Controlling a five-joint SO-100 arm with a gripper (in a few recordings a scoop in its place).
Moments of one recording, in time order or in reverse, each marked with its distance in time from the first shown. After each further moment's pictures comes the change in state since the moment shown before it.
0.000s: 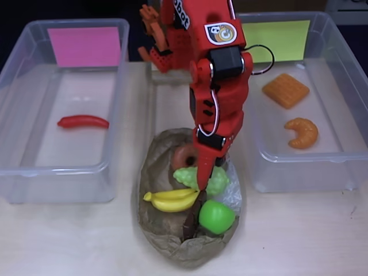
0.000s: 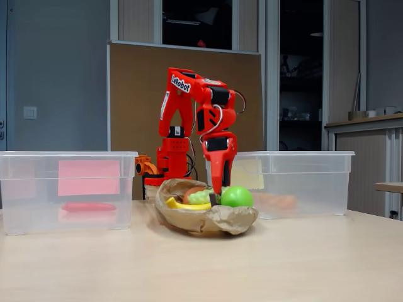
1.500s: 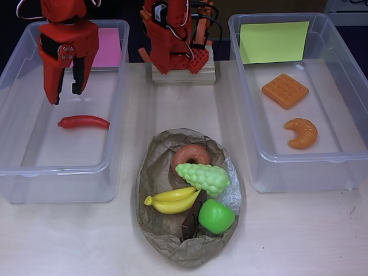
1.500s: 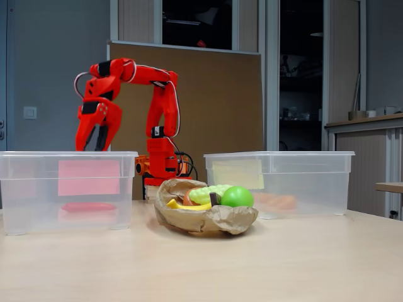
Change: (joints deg) arm 58.0 30.4 6.2 15.3 -50.2
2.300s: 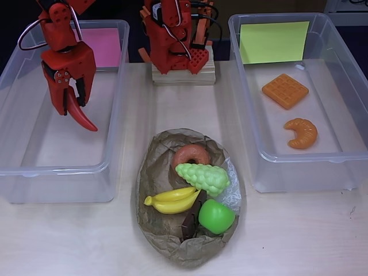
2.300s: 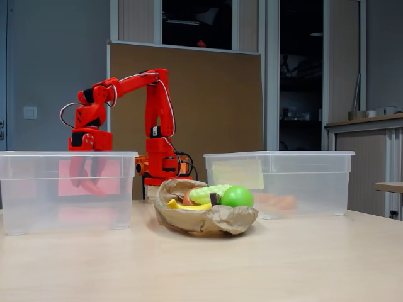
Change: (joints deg) arm 10.5 -15.9 7.5 -12.0 1.7
